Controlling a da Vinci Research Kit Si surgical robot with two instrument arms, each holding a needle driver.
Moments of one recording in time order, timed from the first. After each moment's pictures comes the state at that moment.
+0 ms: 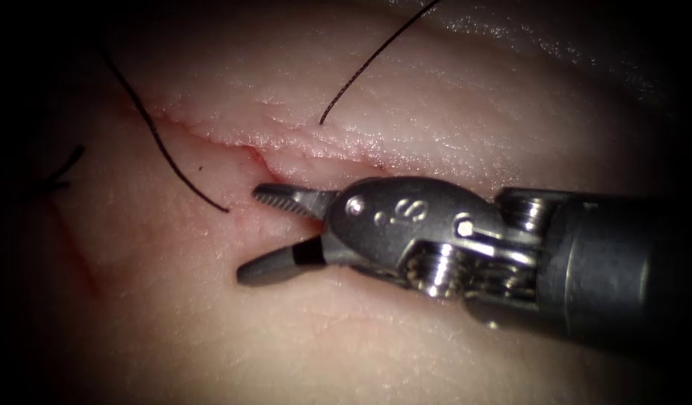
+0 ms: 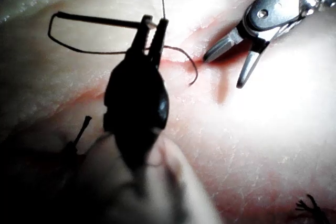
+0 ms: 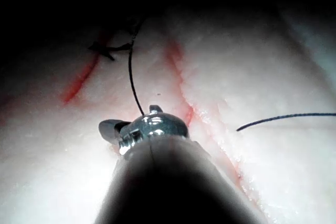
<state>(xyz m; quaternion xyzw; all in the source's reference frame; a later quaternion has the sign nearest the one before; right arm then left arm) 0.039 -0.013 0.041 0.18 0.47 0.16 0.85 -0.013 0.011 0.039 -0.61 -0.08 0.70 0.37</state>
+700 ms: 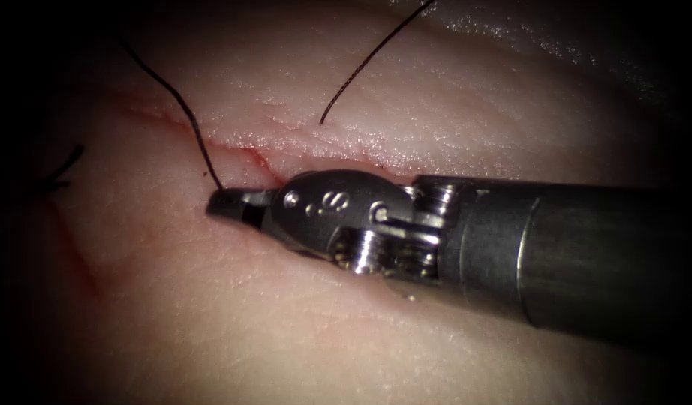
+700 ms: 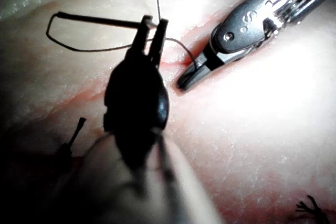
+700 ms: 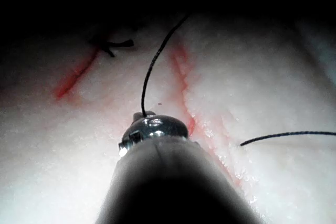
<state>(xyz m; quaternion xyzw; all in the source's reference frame) 0.041 -0.013 0.044 0.13 0.45 0.14 0.87 -0.014 0.011 0.040 -0.62 -0.08 0.70 0.36</state>
